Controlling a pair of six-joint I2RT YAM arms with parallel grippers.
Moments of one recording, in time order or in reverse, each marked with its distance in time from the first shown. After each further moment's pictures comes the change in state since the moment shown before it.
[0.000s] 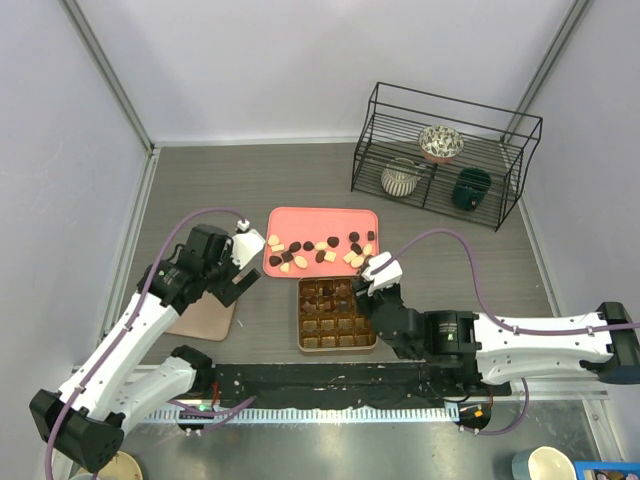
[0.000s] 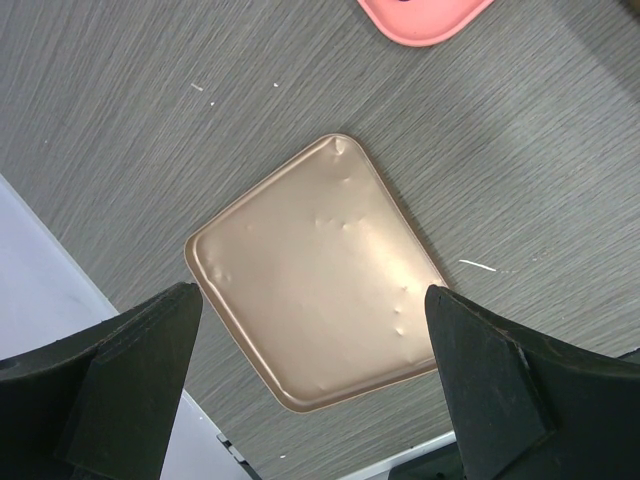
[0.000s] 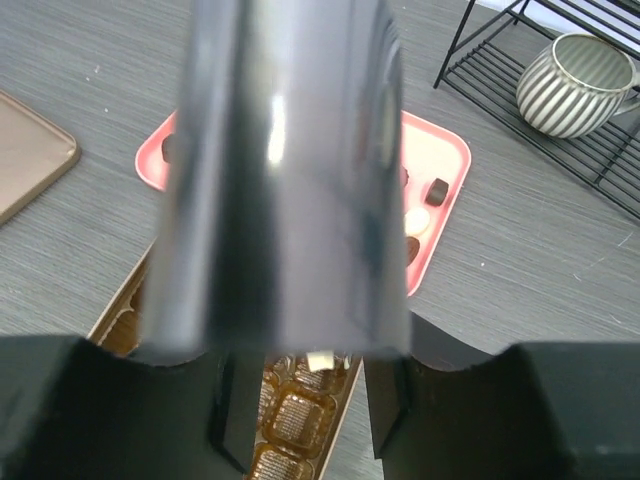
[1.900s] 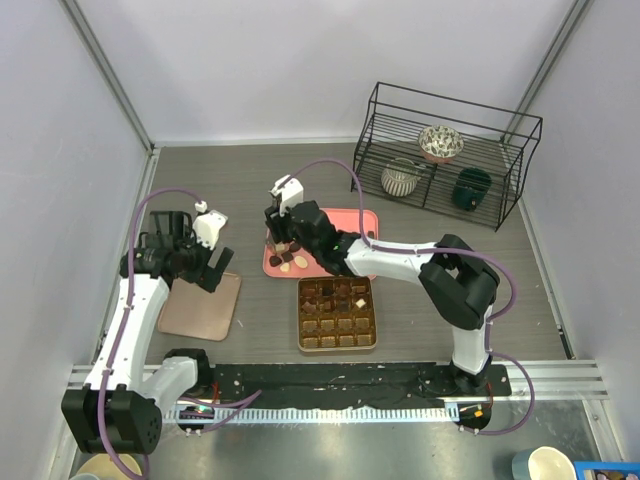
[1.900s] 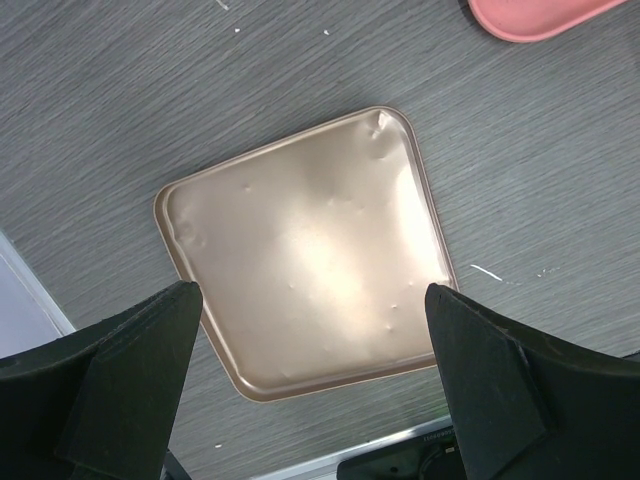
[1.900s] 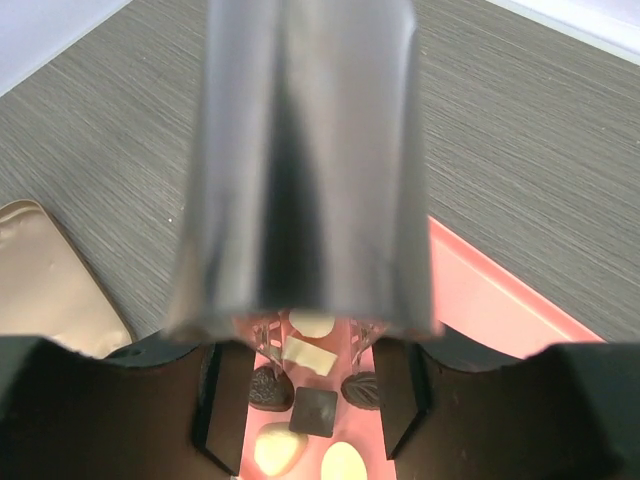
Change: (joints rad) left arm 0.451 0.105 0.030 0.000 0.291 0.035; right arm -0.510 0.969 0.592 0.566 -0.764 -0.208
